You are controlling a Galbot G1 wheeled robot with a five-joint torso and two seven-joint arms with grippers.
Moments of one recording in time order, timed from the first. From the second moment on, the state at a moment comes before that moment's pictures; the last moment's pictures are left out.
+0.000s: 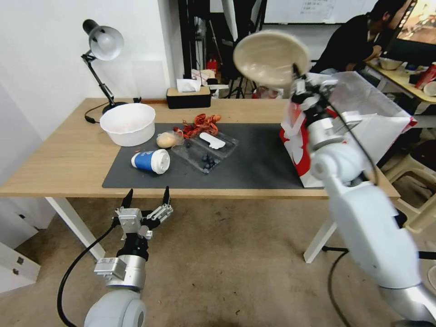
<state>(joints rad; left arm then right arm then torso) 1.67 -1.53 -0.51 -2.20 -0.17 -0.07 -0.01 -0.67 1.06 0.39 1.84 0.44 -0.10 0.14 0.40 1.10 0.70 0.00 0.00</state>
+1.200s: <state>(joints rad) 1.68 -1.53 -0.50 -2.22 -0.16 -0.08 -0.01 -0.97 0.93 0.72 2.03 0.35 -0.25 0.14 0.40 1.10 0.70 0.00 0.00</state>
